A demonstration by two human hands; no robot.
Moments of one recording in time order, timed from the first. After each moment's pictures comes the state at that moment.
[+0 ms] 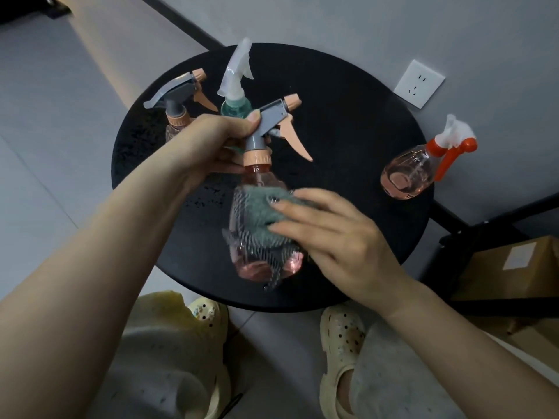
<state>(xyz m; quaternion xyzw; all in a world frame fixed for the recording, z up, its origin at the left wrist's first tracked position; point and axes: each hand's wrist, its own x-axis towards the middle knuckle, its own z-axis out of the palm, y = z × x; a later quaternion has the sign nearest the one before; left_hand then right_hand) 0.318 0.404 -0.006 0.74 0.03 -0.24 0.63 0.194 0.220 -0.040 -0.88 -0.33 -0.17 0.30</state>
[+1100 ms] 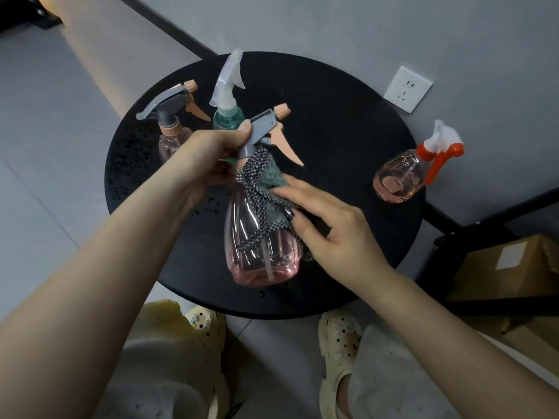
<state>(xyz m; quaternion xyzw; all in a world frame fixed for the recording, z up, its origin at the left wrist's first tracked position) 0.317 0.395 -0.014 0.71 0.07 -0.21 0.67 0.205 0.225 -0.038 -0.86 -0.16 -0.07 0.49</state>
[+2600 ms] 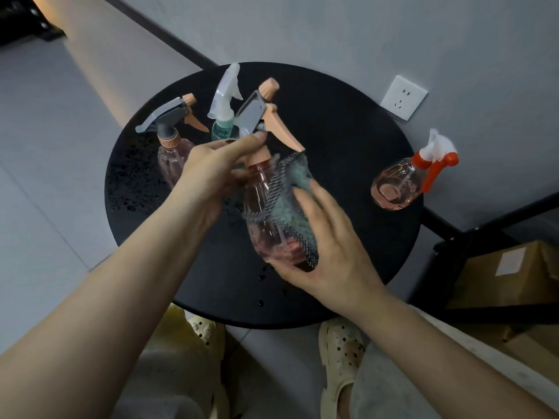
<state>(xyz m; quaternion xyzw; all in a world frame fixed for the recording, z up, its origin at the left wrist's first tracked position) 0.300 0.381 -0.001 0.67 0.08 -0.17 0.72 0.193 0.225 -0.052 -0.94 -0.13 -0.10 0.31</state>
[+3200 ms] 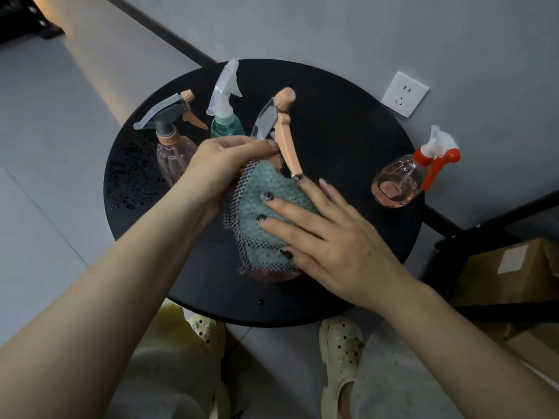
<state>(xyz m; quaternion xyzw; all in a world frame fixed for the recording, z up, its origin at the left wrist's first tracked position) 0.300 0.379 0.002 0.67 0.03 -0.19 0.72 0.208 0.208 -0.036 -0.91 -0.34 -0.17 0.14</state>
